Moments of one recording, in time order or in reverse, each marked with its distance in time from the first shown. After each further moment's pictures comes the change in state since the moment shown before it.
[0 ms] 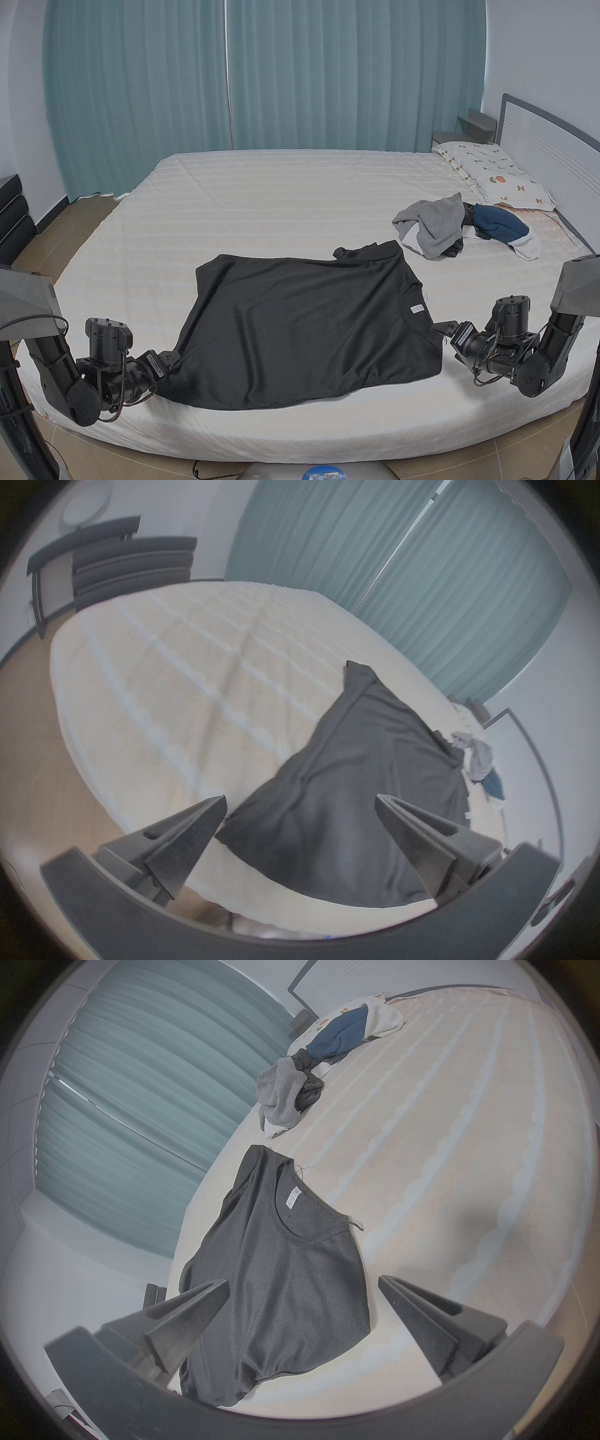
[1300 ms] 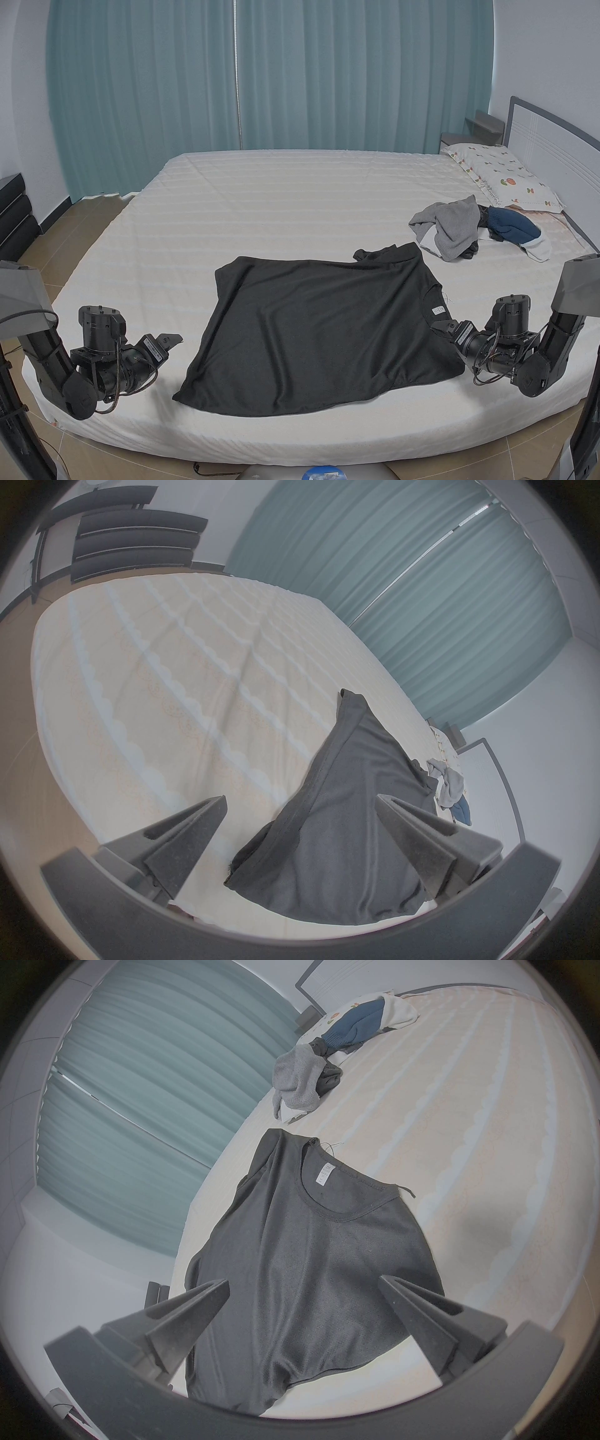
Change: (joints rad) left arm 0.007 -0.034 -0.038 -0.004 -0.076 -0.089; right arm 0.002 -0.009 0.000 0.000 0.001 0.001
